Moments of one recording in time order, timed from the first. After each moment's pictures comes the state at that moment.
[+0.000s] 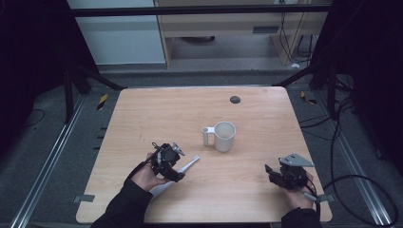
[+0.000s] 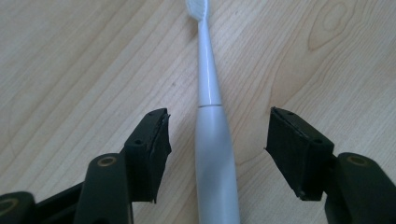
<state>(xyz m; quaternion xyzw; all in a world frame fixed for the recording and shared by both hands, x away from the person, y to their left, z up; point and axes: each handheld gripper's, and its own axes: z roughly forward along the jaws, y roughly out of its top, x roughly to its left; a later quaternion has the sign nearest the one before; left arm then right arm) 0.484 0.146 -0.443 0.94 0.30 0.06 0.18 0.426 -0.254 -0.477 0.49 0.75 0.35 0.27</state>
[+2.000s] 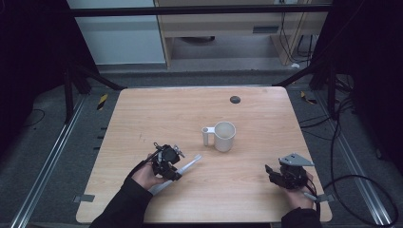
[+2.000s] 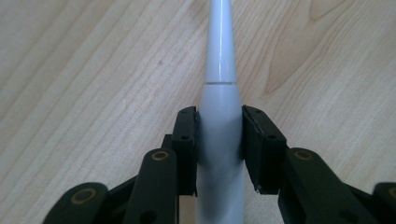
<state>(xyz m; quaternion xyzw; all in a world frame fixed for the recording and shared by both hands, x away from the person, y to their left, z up) 0.490 0.148 -0.448 0.94 0.28 0.02 0.17 0.427 -0.255 -0.478 0.49 0.75 0.35 0.27</state>
